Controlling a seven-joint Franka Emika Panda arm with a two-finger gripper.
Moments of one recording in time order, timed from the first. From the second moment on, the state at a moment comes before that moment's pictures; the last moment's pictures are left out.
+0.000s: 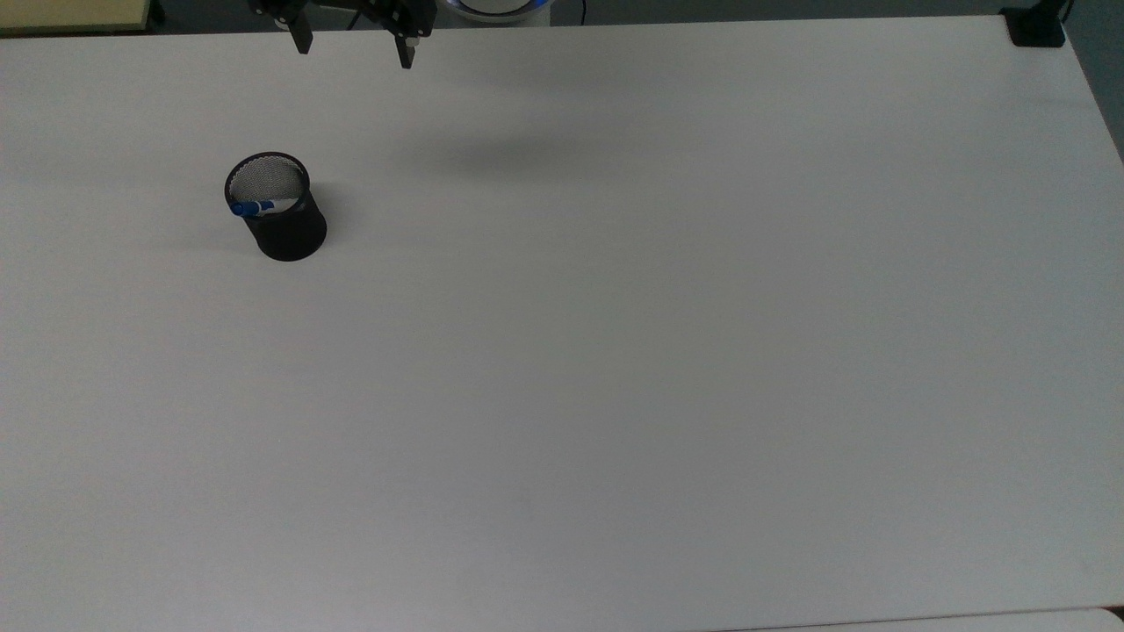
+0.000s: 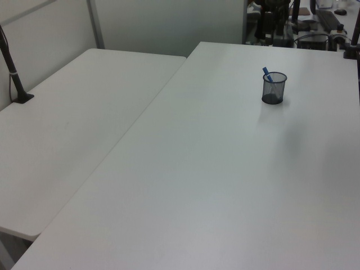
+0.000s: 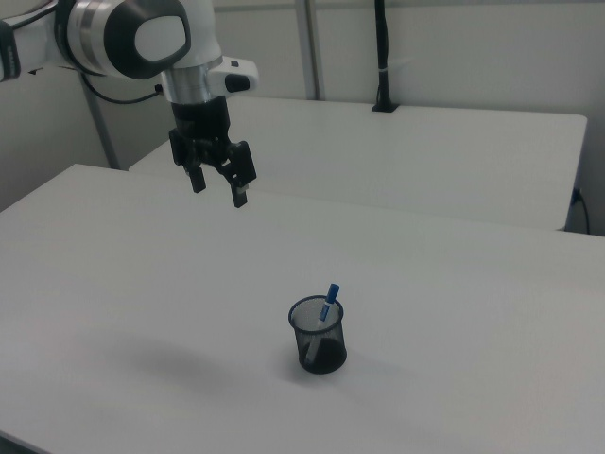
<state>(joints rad) -0.08 0.01 -0.04 -1.65 0.00 1.66 0.02</state>
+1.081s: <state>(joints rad) -0.08 0.01 -0.04 -1.65 0.00 1.64 0.02</state>
